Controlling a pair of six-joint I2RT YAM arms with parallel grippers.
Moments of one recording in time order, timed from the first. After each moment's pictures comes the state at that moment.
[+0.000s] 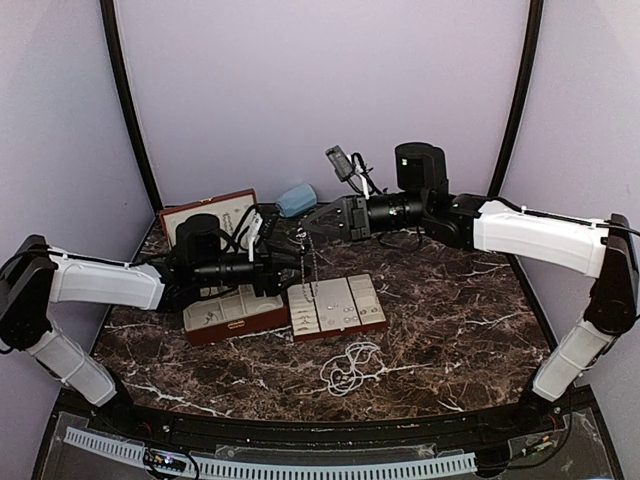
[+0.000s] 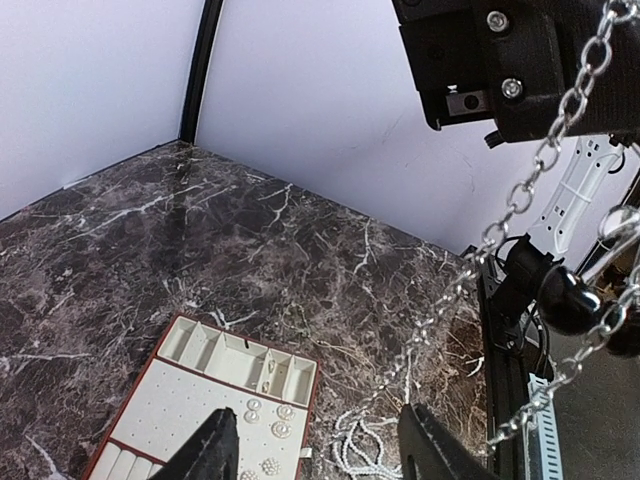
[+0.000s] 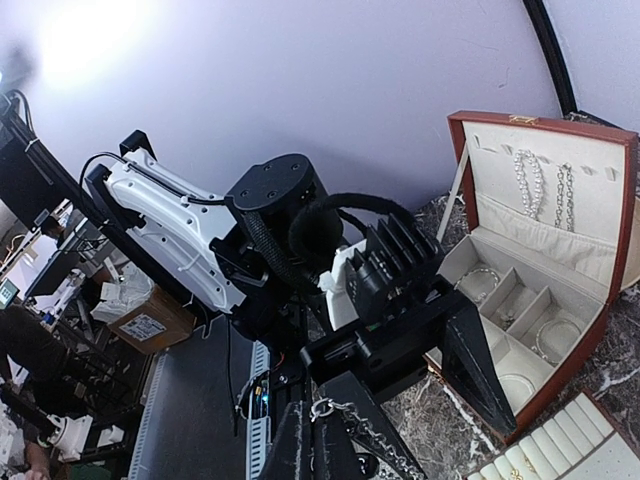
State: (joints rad) left arm -0.71 1.49 0.75 0.55 0.56 -0.20; right arm 0.82 1.60 1.32 0.08 -0.81 0.44
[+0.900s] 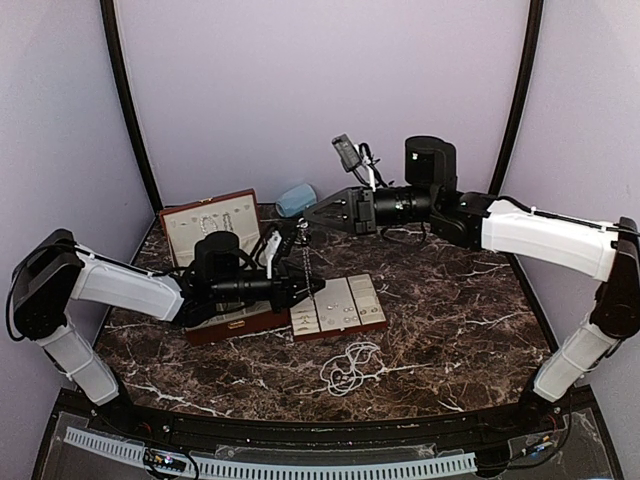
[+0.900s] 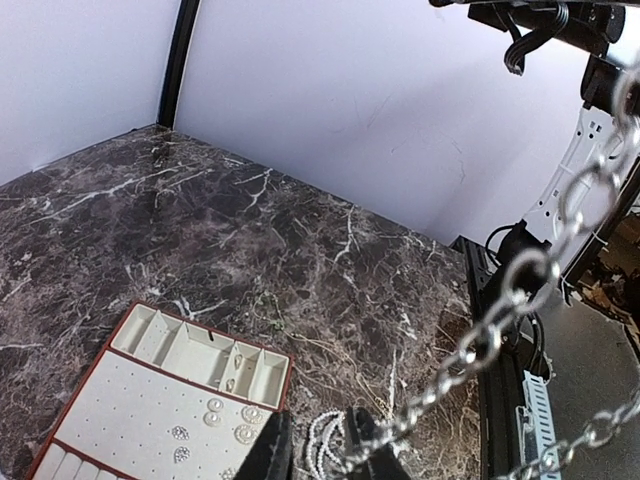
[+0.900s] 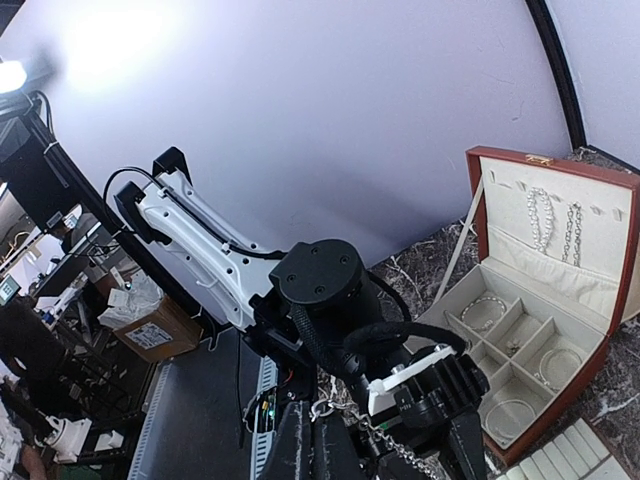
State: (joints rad) left arm -0.80 1.60 0.74 0.68 0.51 -0.23; right arm 0.82 1.57 1.32 0.12 -0.81 0.45
